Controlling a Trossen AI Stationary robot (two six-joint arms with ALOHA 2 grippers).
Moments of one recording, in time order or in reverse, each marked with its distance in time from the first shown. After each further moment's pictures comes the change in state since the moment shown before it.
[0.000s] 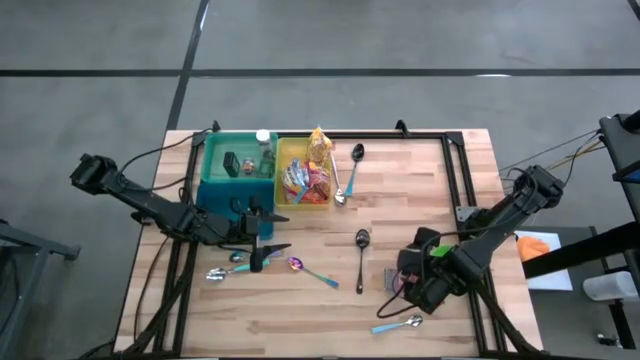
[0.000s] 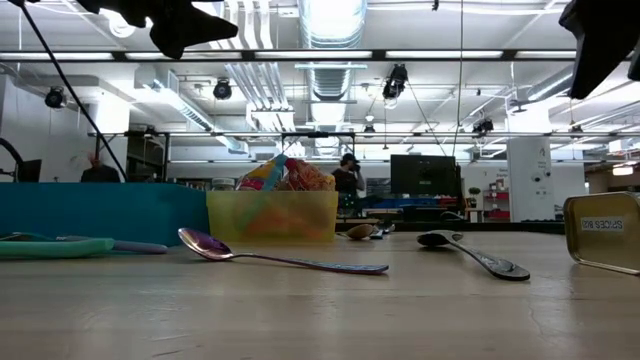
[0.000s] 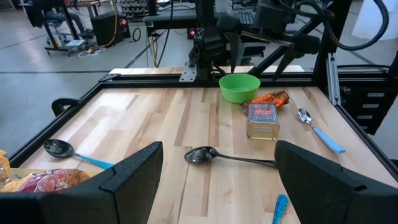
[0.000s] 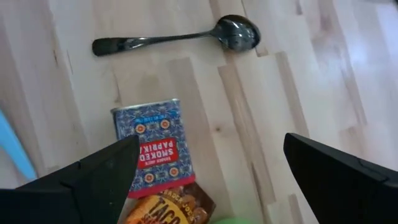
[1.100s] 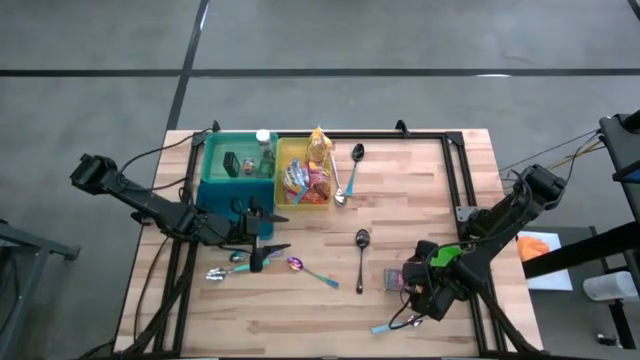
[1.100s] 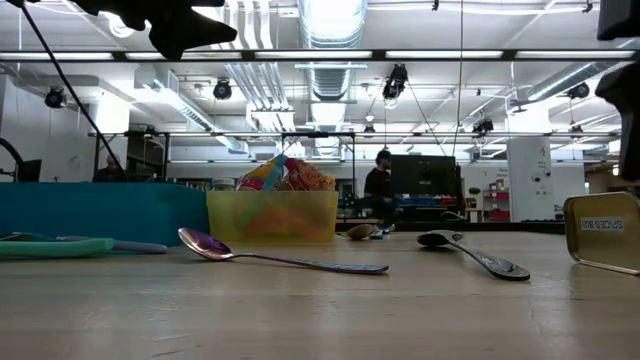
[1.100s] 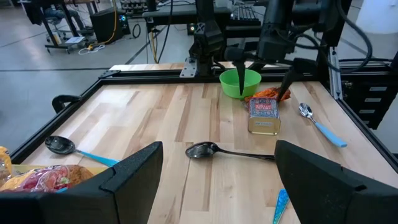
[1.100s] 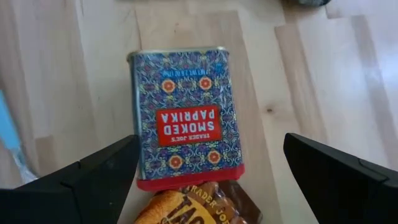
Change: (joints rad) left arm 0.000 0.000 0.000 -0.019 0.000 0.001; right arm 0.098 -0.015 -0.312 0.364 -0.024 0.019
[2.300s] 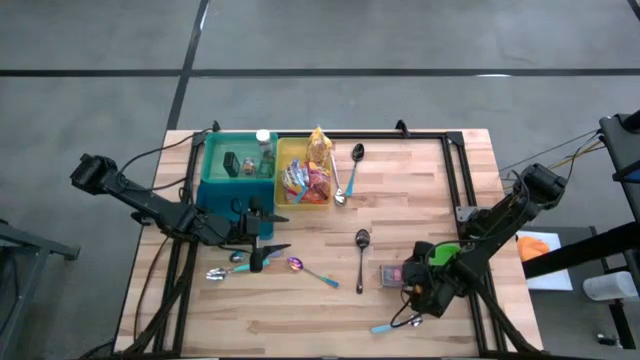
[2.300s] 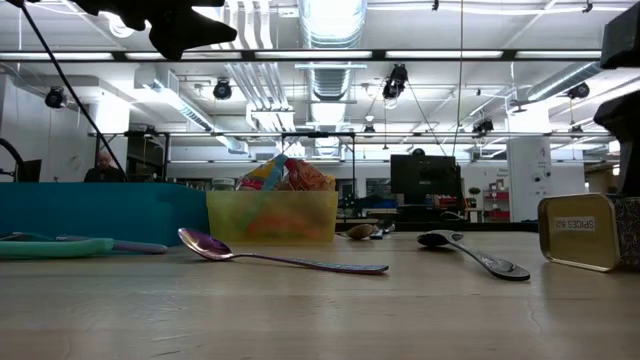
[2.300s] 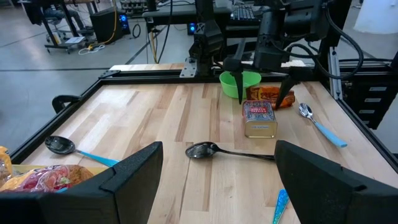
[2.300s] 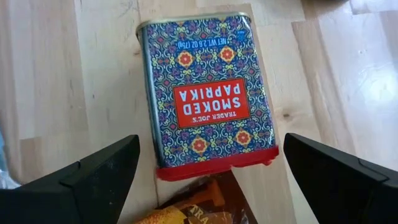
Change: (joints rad) left arm 0.000 0.000 0.000 0.000 0.000 0.000; right arm -0.003 -0.013 -0.123 0.179 0.011 -0.038
